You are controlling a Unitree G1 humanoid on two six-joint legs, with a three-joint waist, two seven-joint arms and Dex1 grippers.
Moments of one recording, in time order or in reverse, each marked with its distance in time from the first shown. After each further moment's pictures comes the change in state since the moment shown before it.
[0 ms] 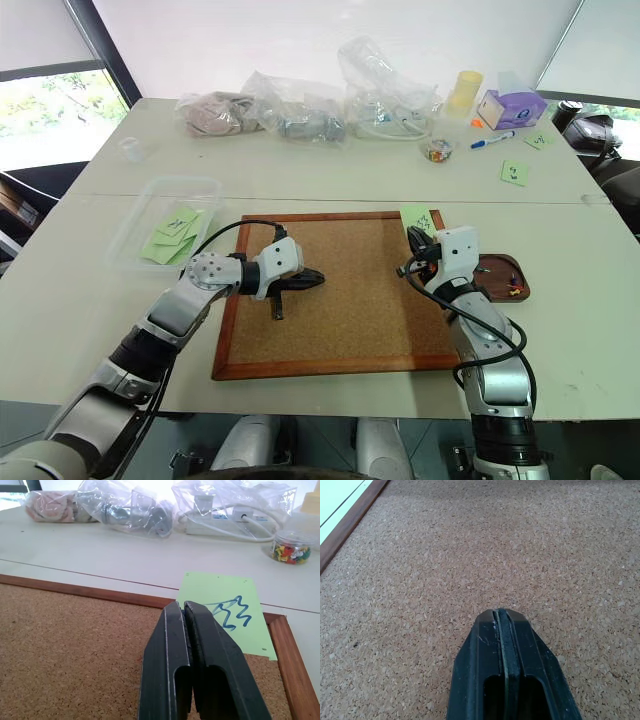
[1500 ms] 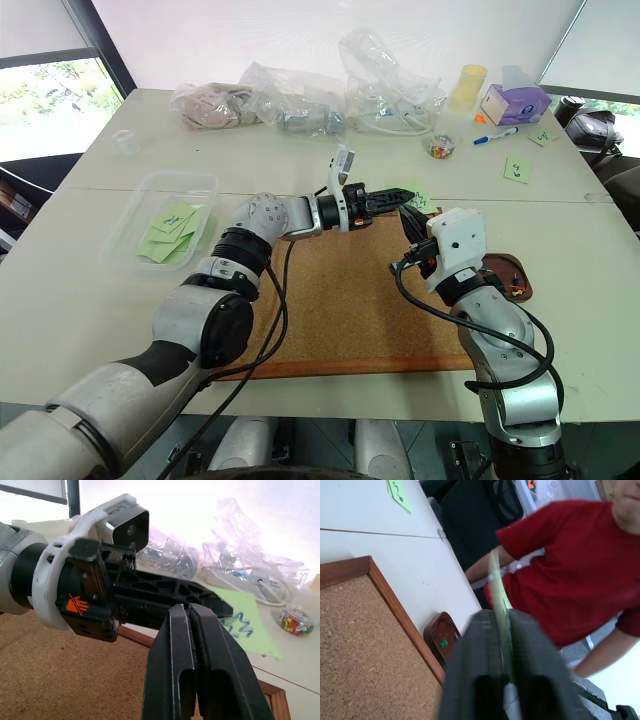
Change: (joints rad) left arm -0.690 -0.510 0.592 0.864 -0.515 0.530 0.258; right arm 0.025 -0.081 0.030 -0.380 -0.016 0.187 -0.033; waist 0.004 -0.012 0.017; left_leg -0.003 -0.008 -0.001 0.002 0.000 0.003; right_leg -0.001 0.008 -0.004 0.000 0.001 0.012
